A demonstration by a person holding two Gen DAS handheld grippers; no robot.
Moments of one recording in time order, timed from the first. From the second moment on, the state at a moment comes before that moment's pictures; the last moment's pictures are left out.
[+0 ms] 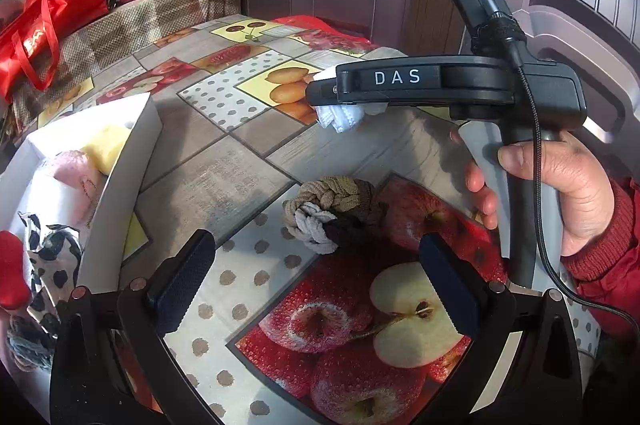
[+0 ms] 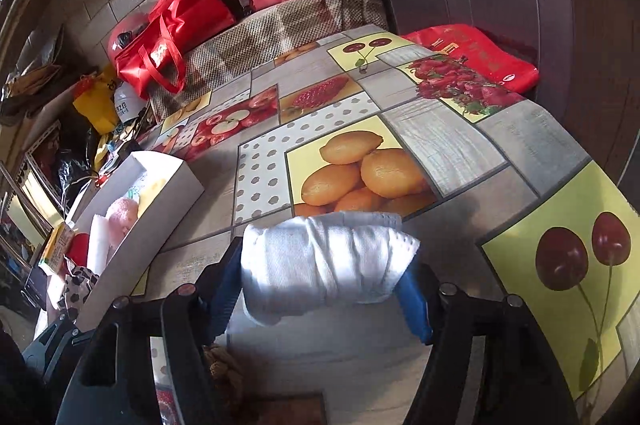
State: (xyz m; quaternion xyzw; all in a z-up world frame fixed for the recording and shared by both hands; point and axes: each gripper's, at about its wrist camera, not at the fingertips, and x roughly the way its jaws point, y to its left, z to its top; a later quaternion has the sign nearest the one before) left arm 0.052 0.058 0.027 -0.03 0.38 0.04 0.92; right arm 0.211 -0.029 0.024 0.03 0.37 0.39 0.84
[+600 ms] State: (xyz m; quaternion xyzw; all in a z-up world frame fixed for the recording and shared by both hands) left arm 0.042 0.040 0.046 0.02 0.30 0.08 0.95; right arm 0.205 -0.043 0.036 0.07 0.33 0.40 0.85
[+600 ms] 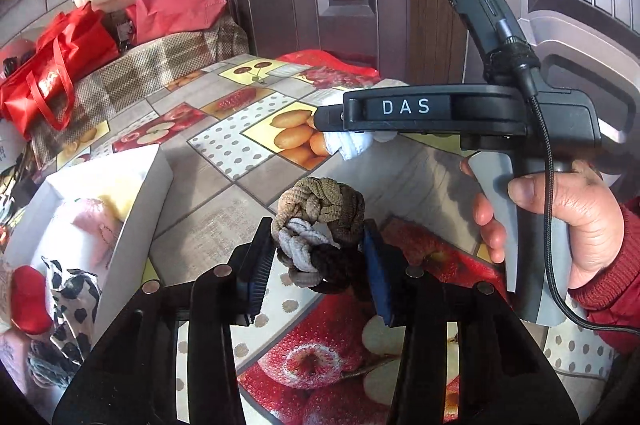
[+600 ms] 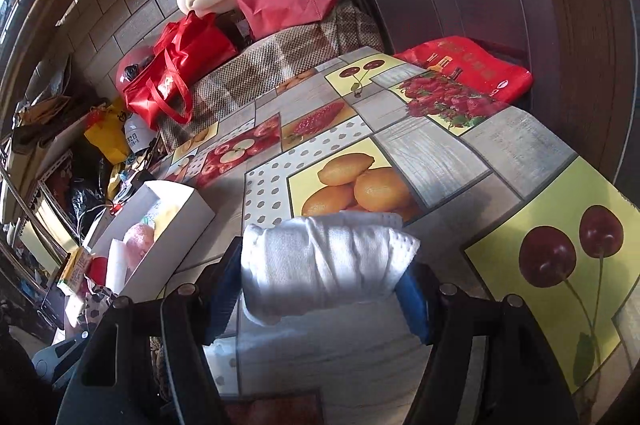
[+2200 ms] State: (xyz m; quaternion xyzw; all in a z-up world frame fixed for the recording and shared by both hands) left arm -0.118 0.151 0.062 -0.05 0.15 0.28 0.95; right arm 0.037 0.021 0.056 -0.08 0.16 0.48 0.86
